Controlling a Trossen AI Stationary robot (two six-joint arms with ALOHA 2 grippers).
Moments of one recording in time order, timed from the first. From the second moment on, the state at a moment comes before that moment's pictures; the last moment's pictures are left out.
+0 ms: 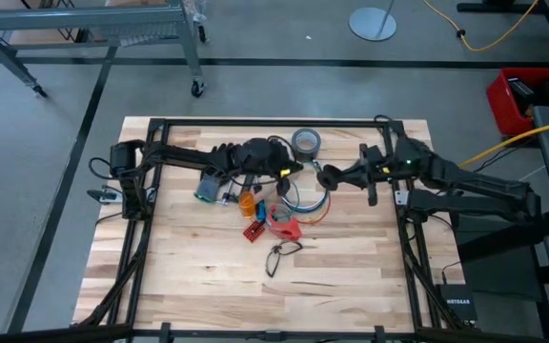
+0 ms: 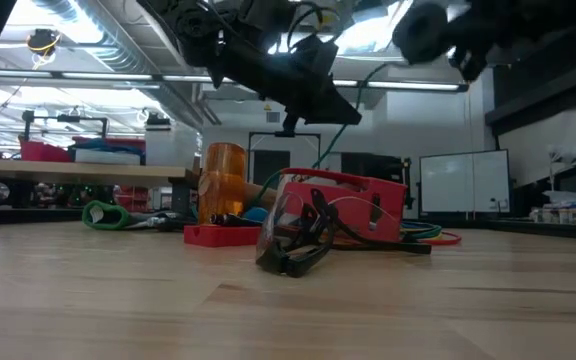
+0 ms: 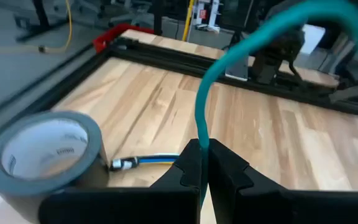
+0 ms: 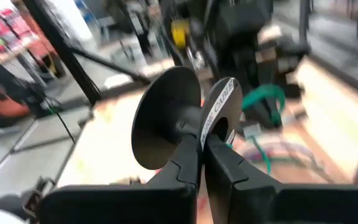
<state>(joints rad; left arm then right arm) 0.21 1.83 1.15 0.34 0.02 -0.13 -0.31 0.65 0.58 -0.18 -0.36 0.21</state>
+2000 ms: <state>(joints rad) 0.16 1.83 1.15 0.32 0.14 -0.07 -0.31 1.01 0.85 -0.04 -0.13 0.33</state>
